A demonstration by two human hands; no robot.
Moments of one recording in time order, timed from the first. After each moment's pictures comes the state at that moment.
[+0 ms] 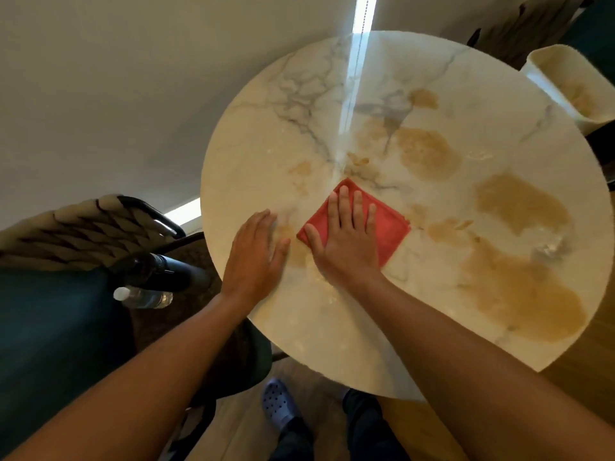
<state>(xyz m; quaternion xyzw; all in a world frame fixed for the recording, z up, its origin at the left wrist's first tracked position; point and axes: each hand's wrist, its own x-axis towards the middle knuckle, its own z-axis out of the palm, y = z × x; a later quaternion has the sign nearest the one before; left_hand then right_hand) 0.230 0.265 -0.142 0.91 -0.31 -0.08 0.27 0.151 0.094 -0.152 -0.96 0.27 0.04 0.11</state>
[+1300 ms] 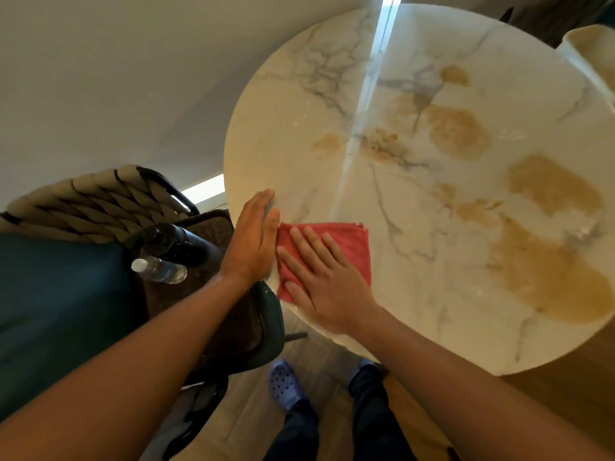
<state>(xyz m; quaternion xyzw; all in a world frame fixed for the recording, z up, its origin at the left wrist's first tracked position) 0.239 0.313 -0.144 0.86 -0.25 -0.13 0.42 0.093 0.188 -0.153 -0.99 -0.04 0.04 0.08</state>
